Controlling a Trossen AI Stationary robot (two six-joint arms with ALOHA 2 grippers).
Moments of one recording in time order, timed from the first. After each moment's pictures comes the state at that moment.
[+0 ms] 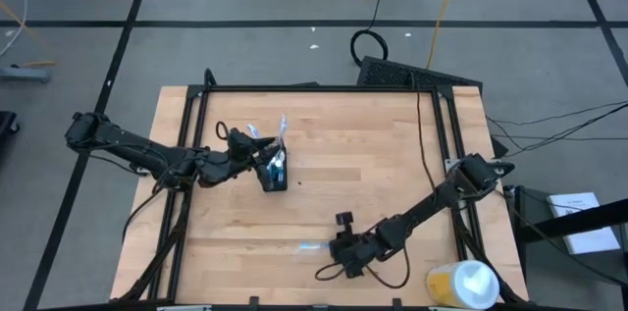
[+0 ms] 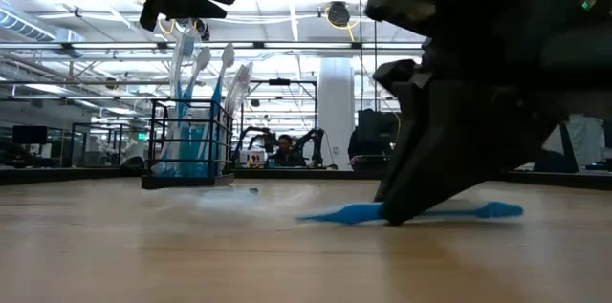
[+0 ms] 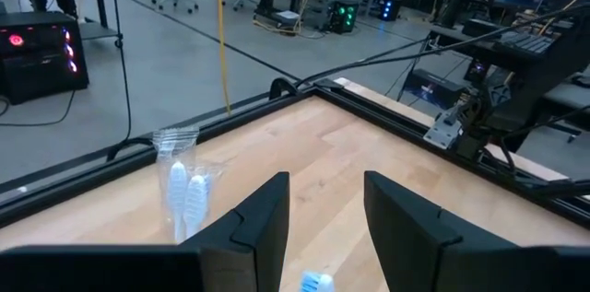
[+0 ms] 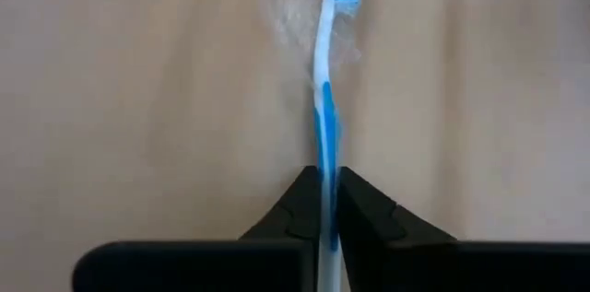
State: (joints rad) left arm -0.25 1.06 0.63 0.19 -0.81 -0.40; right arm 0.57 2.02 1.17 -0.19 0.38 0.23
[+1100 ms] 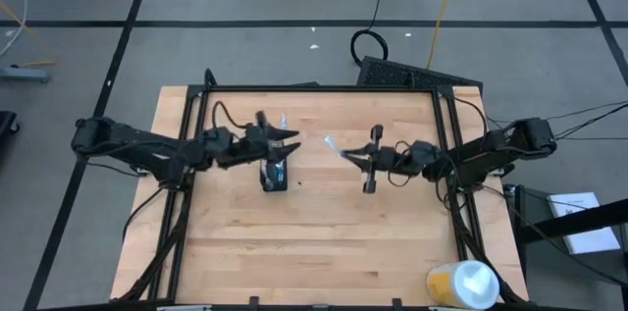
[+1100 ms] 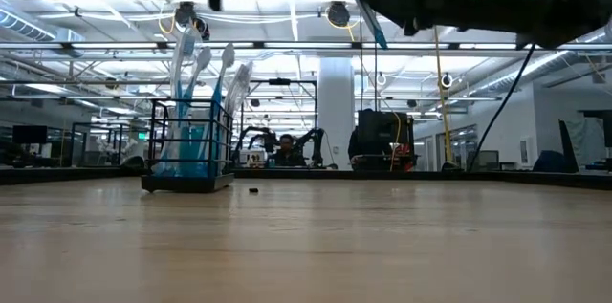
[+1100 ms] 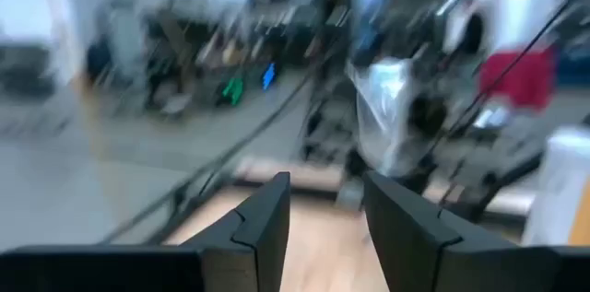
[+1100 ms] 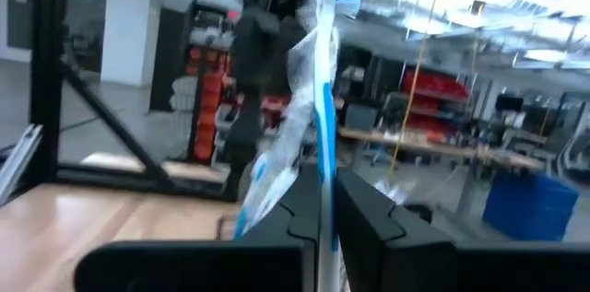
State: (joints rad) left arm -0.04 1.18 0.63 0.64 -0.28 0.02; right arm 0.05 1.38 0.41 1.19 0.17 -0.21
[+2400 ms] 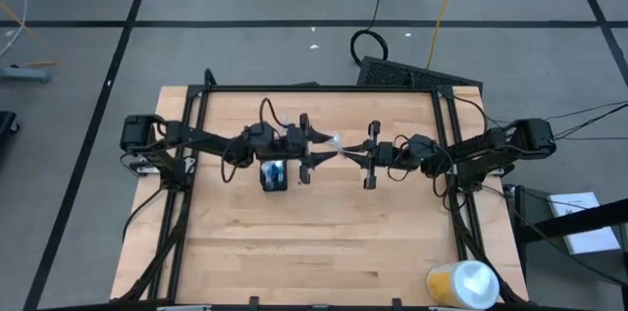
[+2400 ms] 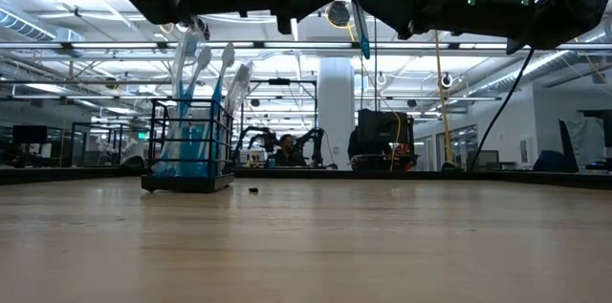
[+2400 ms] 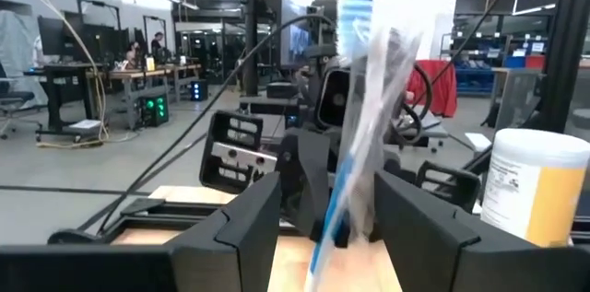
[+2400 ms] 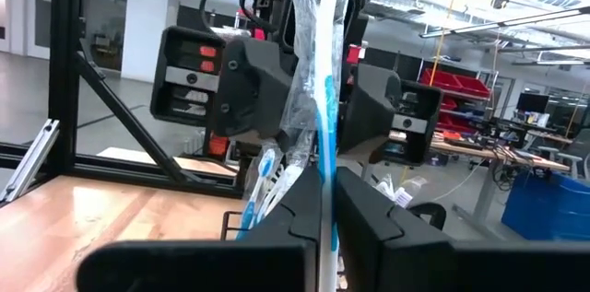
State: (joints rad) left arm 0.07 1.64 0.85 0.96 0.08 -0.01; right arm -0.03 1.38 0.42 1.18 0.03 -0.20
